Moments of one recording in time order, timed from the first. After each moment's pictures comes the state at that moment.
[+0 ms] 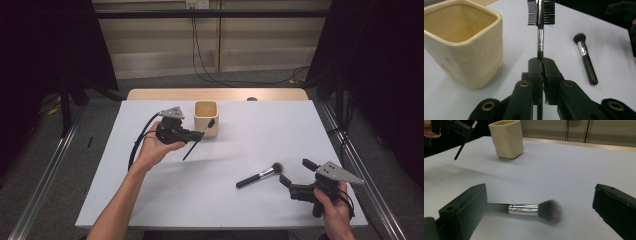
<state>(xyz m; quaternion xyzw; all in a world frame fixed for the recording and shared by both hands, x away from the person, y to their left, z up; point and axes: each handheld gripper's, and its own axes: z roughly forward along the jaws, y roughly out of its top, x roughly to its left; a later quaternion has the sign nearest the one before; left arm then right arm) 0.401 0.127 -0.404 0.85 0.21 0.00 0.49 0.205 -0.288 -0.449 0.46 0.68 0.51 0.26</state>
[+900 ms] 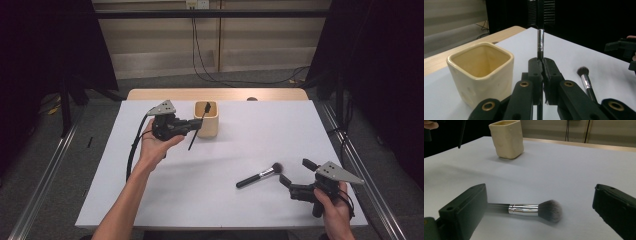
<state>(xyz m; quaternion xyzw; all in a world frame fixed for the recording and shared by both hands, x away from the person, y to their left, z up) 0.394 0.133 -0.387 0.78 0.23 0.06 0.57 0.204 -0.288 -0.449 0.46 0.68 0.51 0.26</state>
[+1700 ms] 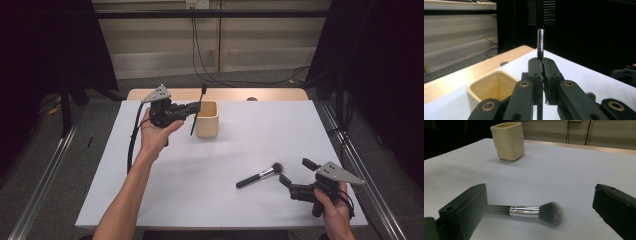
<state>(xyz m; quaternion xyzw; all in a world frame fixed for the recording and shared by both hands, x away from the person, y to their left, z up) 0.411 0.132 -0.357 0.74 0.26 0.09 0.62 0.204 -0.288 -0.449 0.46 0.67 0.52 0.27</state>
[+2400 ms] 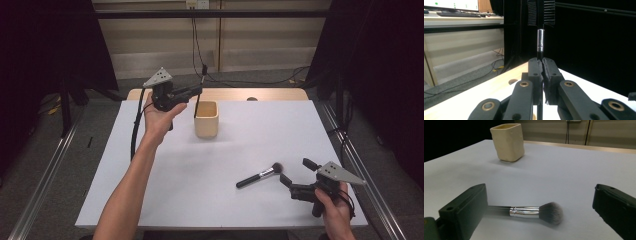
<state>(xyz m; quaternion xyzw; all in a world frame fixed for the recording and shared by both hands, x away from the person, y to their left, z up) 0.440 0.118 -0.334 0.72 0.26 0.12 0.64 0.204 -0.289 -0.449 0.46 0.67 0.52 0.26</state>
